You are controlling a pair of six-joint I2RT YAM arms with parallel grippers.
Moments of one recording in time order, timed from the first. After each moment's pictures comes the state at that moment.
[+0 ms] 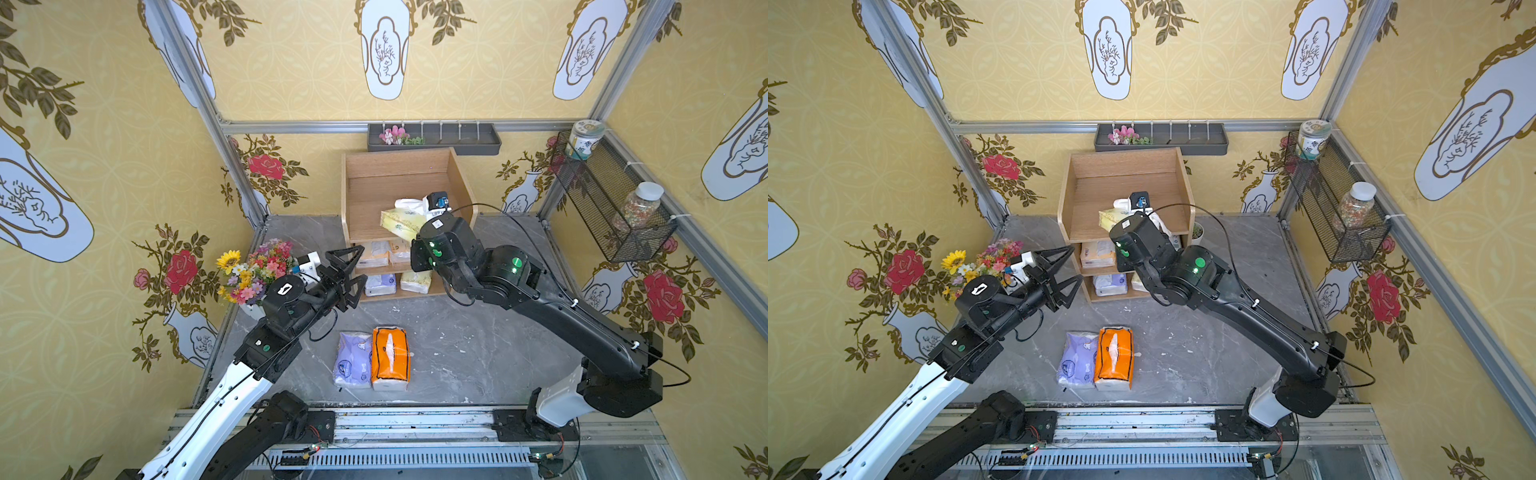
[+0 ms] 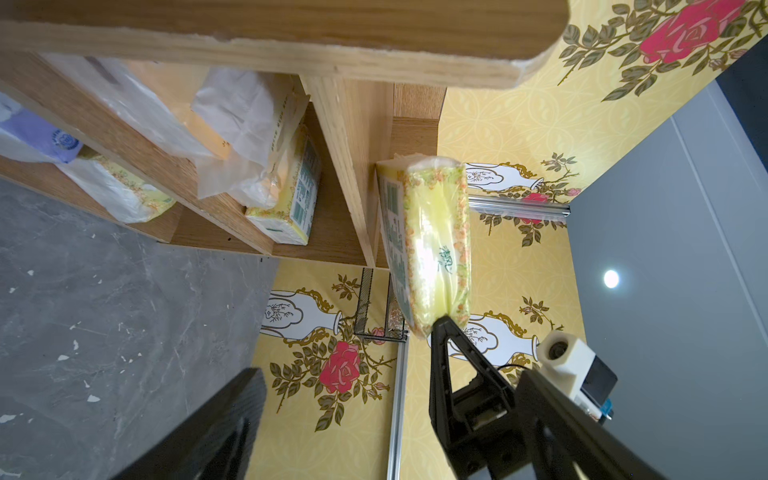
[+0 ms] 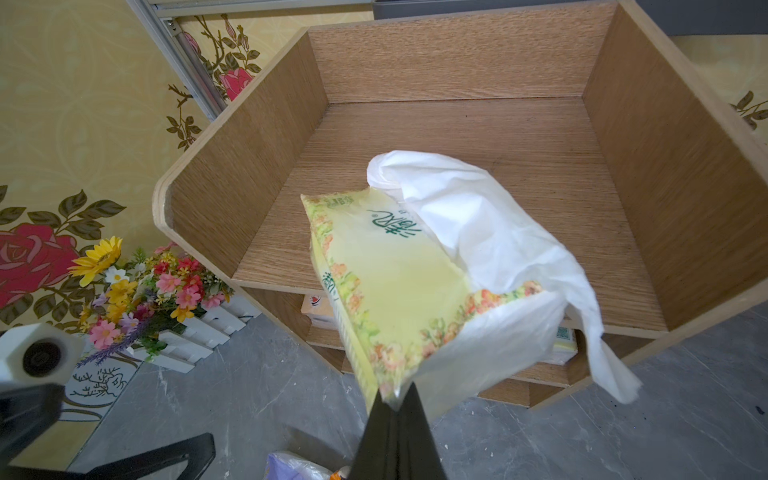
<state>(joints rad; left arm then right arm) -0.55 0.79 0.85 -0.13 0.16 -1.64 1.01 1.54 1.88 -0.90 0.58 0.47</state>
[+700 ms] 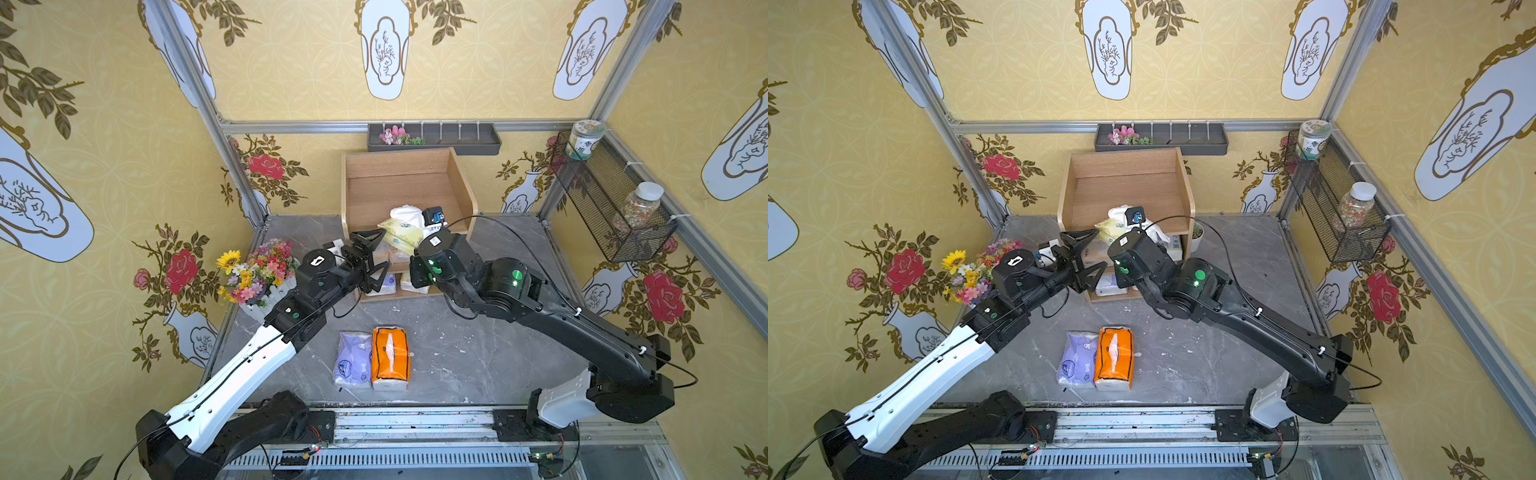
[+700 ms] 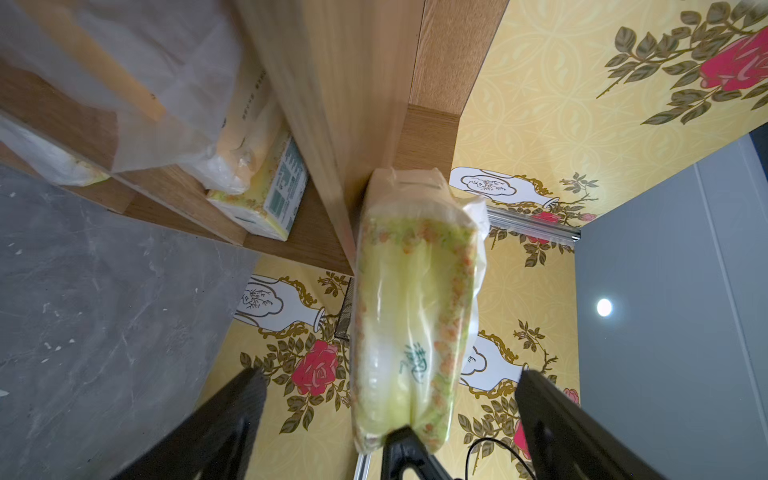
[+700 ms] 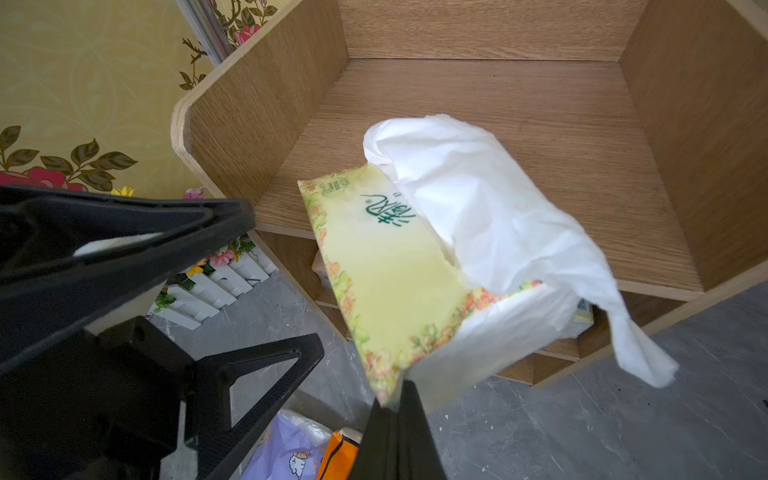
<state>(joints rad) -0.63 1.05 0.99 -0.03 0.12 -1.77 1.07 1.49 1.78 -0.90 0.57 0.47</state>
